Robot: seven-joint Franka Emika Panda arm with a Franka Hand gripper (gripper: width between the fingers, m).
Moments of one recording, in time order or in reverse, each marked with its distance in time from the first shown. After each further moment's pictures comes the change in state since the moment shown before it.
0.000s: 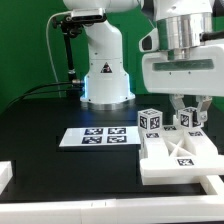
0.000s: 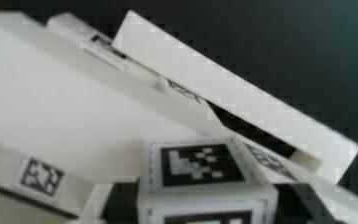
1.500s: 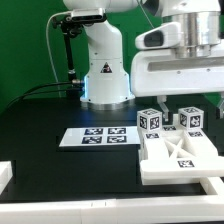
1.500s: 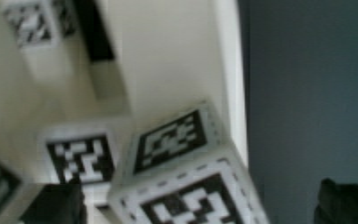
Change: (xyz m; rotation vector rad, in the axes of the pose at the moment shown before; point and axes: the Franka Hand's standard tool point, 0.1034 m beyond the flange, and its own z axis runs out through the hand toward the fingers) arm -0.007 -0.008 0.000 -0.103 0.013 -1.340
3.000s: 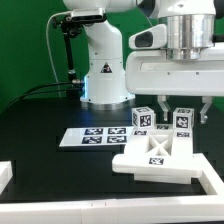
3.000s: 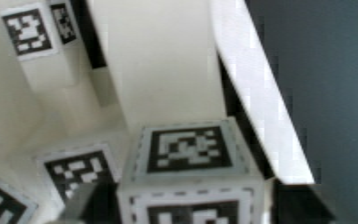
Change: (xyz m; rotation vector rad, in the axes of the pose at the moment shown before) arm -0.002 0.021 0.002 -0.001 0.005 0.615
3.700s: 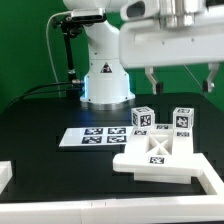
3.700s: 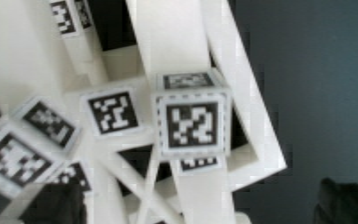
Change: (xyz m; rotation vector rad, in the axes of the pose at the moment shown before) arm 0.009 0.002 -0.056 0.058 -0.007 -0.030
